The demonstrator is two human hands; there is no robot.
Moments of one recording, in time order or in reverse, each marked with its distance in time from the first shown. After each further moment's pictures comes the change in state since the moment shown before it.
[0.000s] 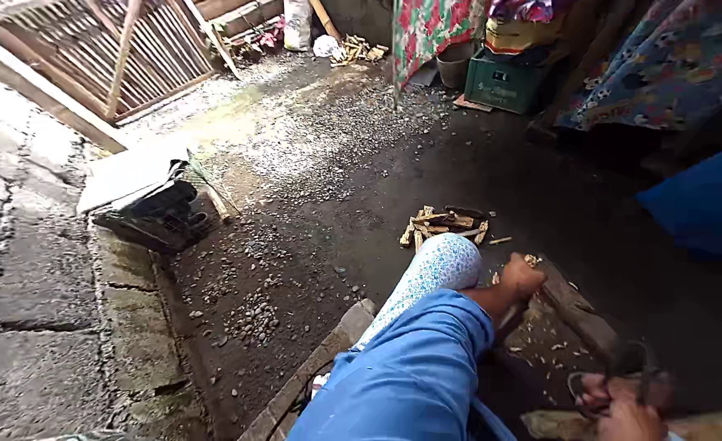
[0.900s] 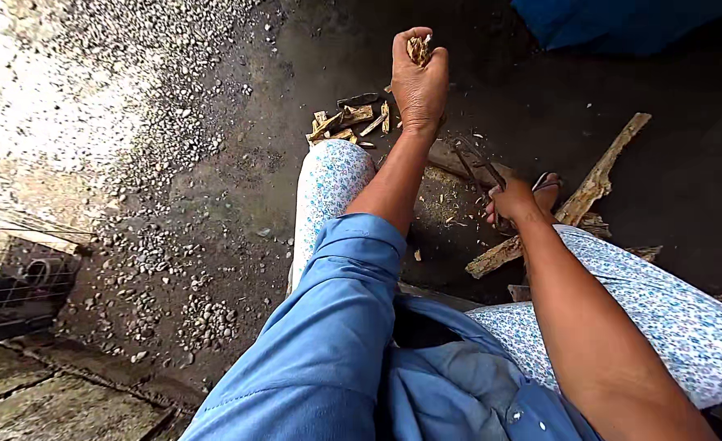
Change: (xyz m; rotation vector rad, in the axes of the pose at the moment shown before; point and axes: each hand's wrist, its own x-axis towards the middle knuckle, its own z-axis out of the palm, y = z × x) left_hand 0.009 0.072 -0.006 -0.332 0.459 0.669; right_hand 0.038 -0.049 0.045 -0.867 -0.203 0.153
